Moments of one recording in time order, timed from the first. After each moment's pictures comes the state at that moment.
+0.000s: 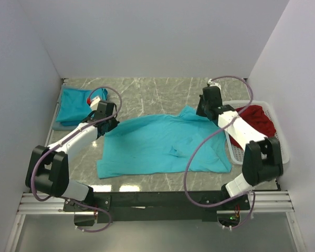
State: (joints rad) left arm -0.31 1.44 0.91 -0.30 -0.31 -0.84; right arm 0.26 1.56 1.13 -0.30 0.18 0.39
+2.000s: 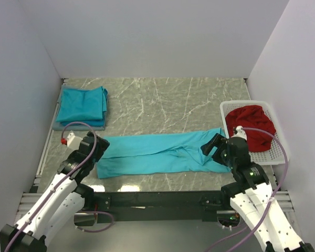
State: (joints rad) left arm -0.38 0.67 0.44 -0.58 -0.45 -1.20; right arm 0.30 0.49 0.55 -0.75 0.06 0.76
